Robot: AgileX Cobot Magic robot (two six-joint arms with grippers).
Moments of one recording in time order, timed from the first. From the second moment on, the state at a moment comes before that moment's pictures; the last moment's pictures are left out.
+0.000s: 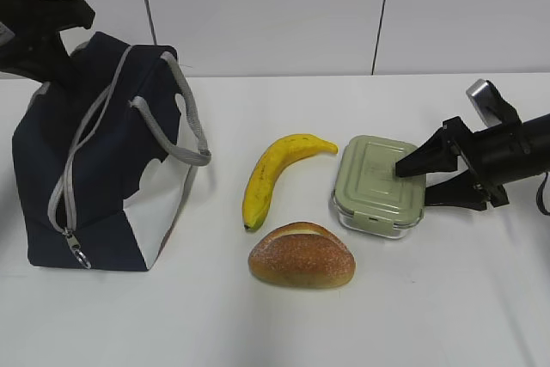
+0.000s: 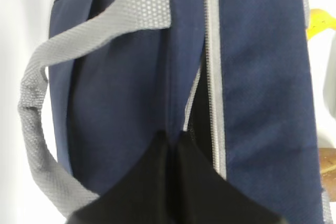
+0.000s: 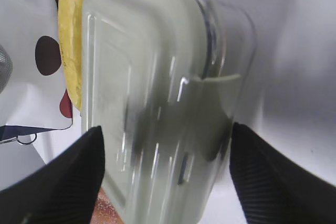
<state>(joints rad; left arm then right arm) -0.10 1.70 -1.48 -0.27 1.03 0.06 -0.23 2.09 -1.15 1.17 1.05 -0.99</state>
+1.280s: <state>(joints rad) -0.10 1.70 -1.48 -0.27 1.03 0.06 -0.23 2.11 -1.15 1.20 1.05 -1.02</state>
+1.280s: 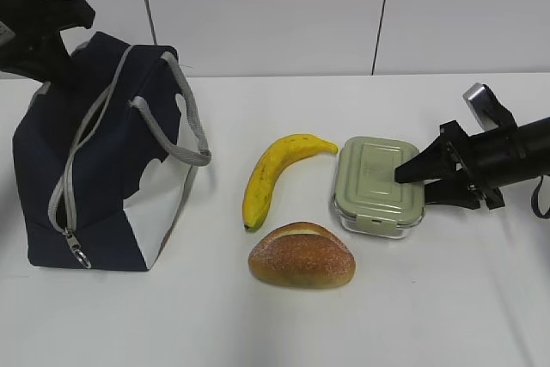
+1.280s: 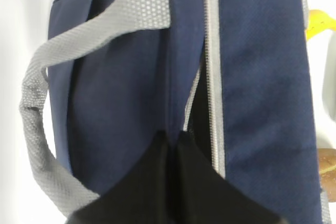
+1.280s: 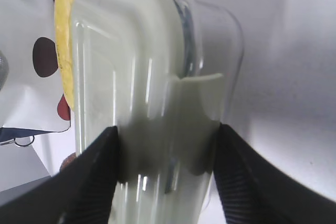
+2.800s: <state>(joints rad) -0.10 1.70 -1.48 -0.31 1.03 0.06 -0.04 2.00 -1.59 1.05 1.17 -0.57</state>
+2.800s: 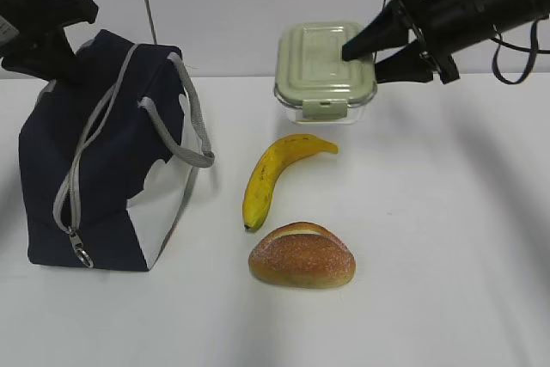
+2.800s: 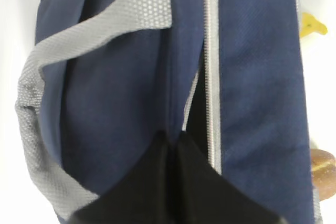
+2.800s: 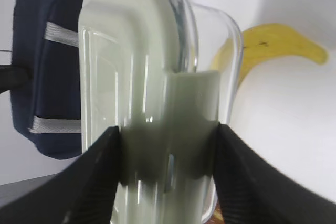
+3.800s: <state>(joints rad) -0.10 1.70 -1.48 -0.46 1.03 0.06 0.29 1.99 -1.84 0.95 1.22 -0.19</state>
